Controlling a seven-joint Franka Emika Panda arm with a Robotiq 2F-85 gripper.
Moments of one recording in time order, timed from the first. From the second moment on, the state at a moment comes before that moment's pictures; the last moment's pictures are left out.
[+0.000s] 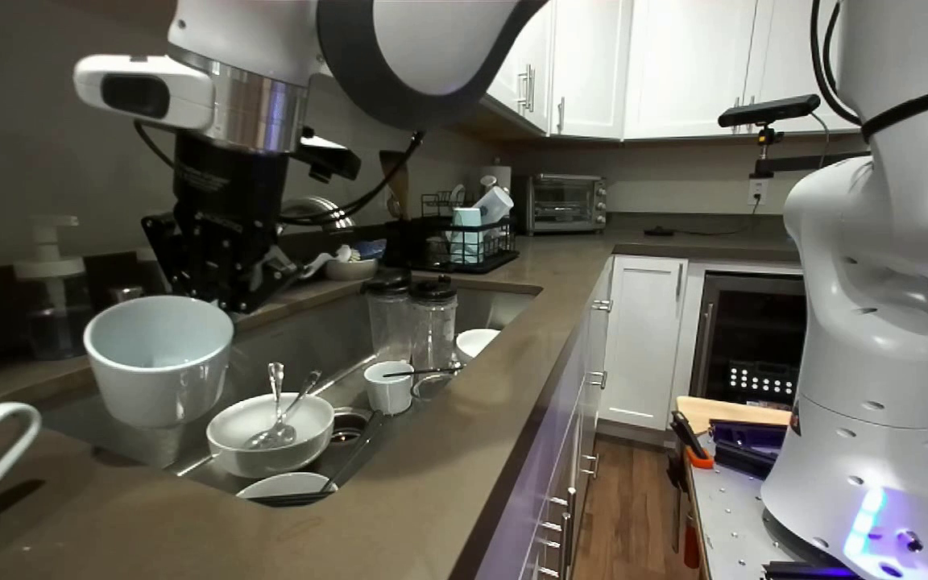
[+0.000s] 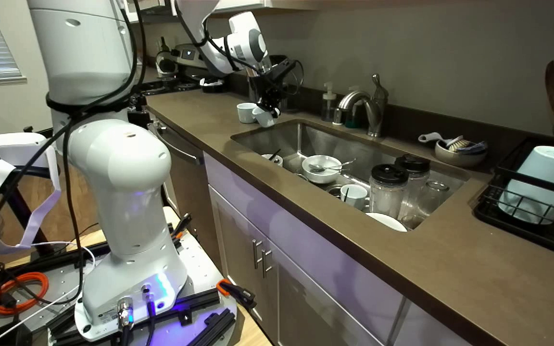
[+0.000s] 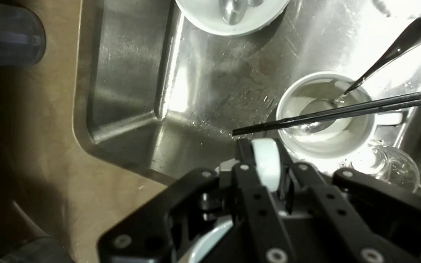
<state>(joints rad) 0.25 0.12 0.24 -2.10 -0.43 2.50 -0.98</state>
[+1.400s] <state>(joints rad) 0.32 0.19 0.28 -2.02 -0.45 2.39 -0.91</state>
